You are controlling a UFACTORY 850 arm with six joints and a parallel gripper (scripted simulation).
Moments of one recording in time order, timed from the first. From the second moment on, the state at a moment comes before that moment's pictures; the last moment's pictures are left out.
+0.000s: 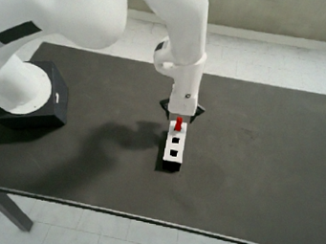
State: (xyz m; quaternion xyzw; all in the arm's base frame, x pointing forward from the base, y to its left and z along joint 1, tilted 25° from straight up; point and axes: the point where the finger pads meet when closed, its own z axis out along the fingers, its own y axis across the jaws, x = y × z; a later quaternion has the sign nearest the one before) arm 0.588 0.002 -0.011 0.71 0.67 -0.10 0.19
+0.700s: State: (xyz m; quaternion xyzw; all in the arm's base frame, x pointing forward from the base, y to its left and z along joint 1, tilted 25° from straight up) arm 0.586 0.007 0.001 0.71 0.67 -0.10 0.19
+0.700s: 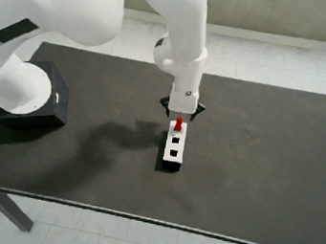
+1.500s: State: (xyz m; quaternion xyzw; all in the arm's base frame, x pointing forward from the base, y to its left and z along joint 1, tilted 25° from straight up) arm 0.582 0.019 0.027 0.71 0.67 -0.11 0.19
